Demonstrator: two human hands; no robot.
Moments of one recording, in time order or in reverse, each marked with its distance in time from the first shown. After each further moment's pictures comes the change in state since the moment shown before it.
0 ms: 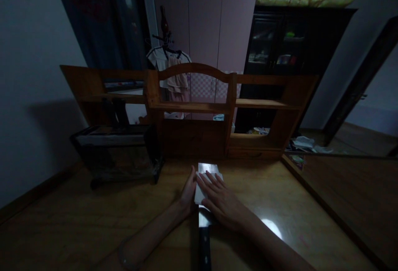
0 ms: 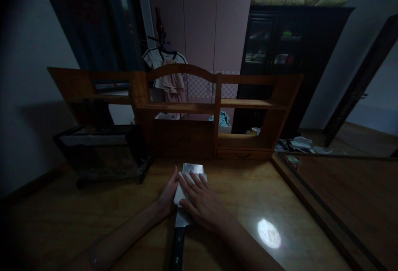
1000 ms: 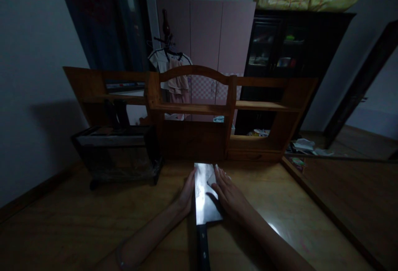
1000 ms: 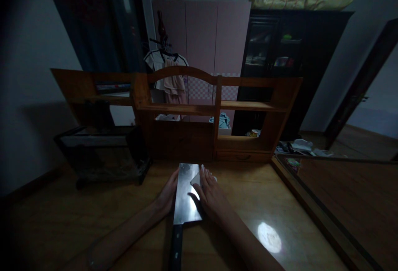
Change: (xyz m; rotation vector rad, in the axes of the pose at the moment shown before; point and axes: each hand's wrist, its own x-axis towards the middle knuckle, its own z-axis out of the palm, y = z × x) left_hand -0.001 0.006 0.010 0.019 0.048 0.084; right_hand -0.006 0.045 0.024 0.006 0.232 0.275
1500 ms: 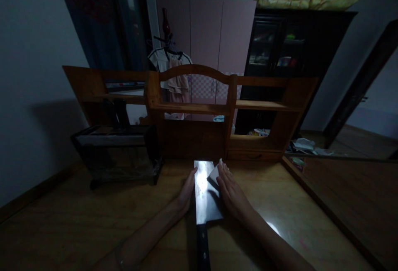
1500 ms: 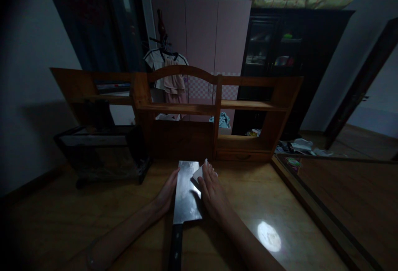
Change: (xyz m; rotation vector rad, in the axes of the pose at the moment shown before) left_hand -0.005 0.004 0.002 0.092 0.072 0.008; right_hand 0.005 0.003 0.002 0.174 0.131 0.066
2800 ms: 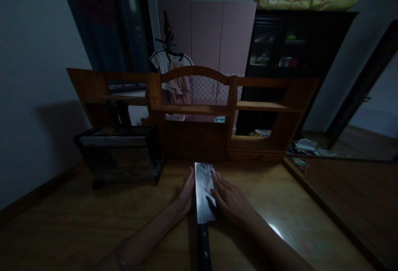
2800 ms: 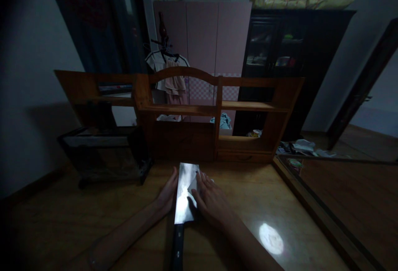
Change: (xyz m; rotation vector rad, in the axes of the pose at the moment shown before) left_hand 0.012 -0.005 -0.014 -0.144 -0.109 0.000; right_hand -0.007 -0.016 -0.011 -0.204 -0.216 -0.099
